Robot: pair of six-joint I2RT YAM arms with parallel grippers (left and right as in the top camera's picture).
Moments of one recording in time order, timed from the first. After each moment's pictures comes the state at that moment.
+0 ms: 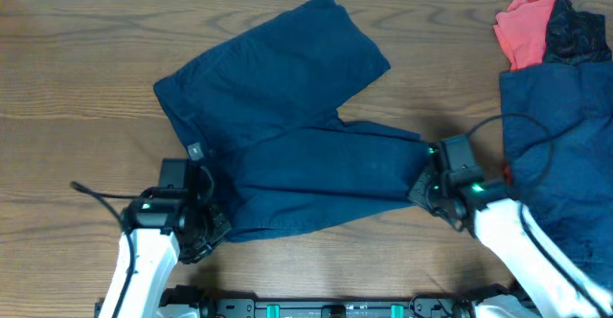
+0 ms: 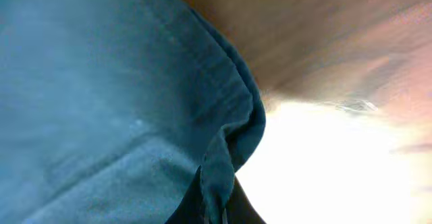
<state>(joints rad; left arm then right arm) -0.04 1.02 0.61 -1.08 0.20 -0.66 0.25 1.21 0.61 -0.62 -0.04 0.86</state>
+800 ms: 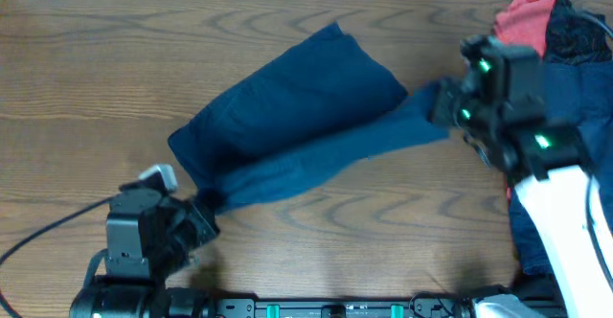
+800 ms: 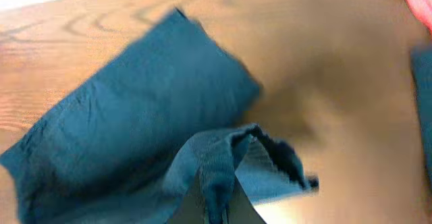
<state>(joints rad) -0.08 0.57 0.81 -1.06 0.18 -0.68 0.22 1.30 1.28 -0.76 -0.06 0.32</state>
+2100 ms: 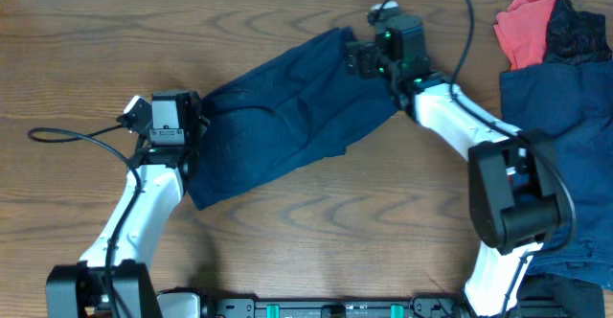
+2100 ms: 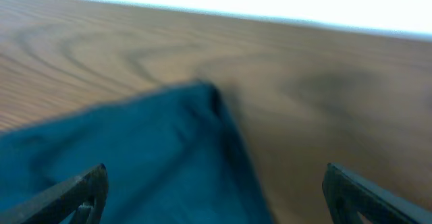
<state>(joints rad) 0.01 1.42 0.77 -0.27 -0.30 -0.89 0.29 2.01 1.32 0.07 -0.05 0.13</state>
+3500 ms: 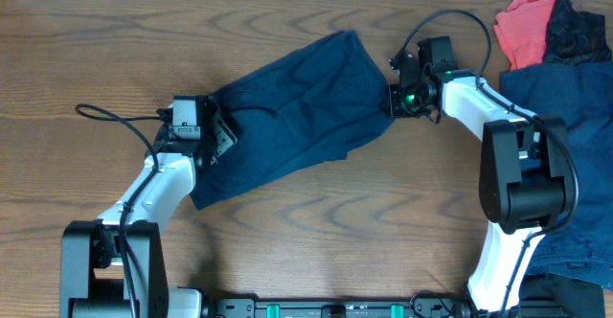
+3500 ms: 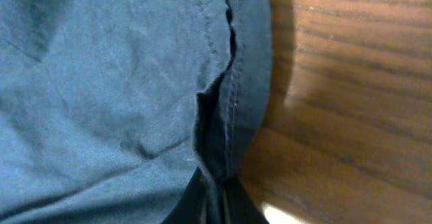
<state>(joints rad) -0.05 1.57 0.77 -0.27 -0.06 -0.69 0.14 2.11 1.35 -0.45 -0.41 0.10</state>
